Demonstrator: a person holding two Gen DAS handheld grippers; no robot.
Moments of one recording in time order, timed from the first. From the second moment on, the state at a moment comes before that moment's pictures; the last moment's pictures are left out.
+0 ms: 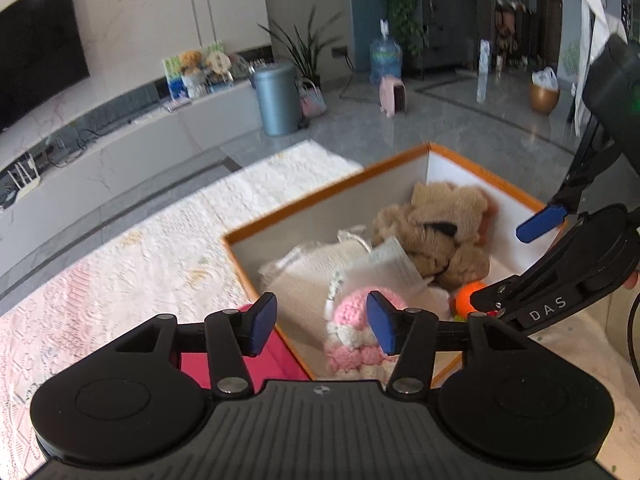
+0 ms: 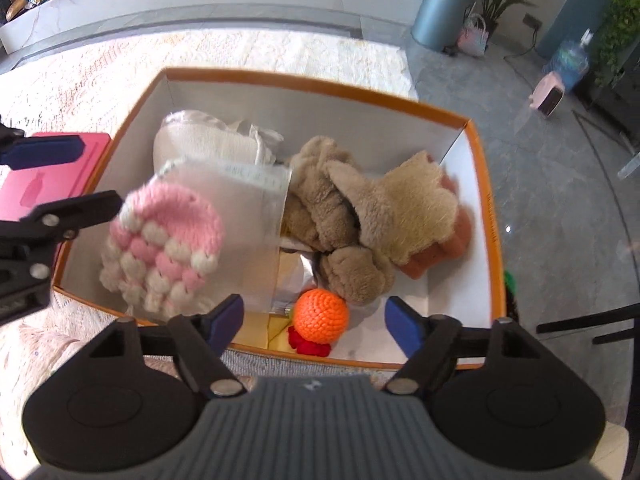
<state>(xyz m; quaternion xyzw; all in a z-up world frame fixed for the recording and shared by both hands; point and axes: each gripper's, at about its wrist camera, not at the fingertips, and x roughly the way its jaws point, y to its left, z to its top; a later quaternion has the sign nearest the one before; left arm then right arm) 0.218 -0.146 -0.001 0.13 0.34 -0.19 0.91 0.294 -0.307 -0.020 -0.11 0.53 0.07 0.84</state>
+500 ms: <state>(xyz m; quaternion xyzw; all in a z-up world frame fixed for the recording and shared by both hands) 0.149 -0.082 0.045 0.06 0.26 -0.13 0.95 0.210 -0.266 0.041 -0.09 0.39 0.09 0.91</state>
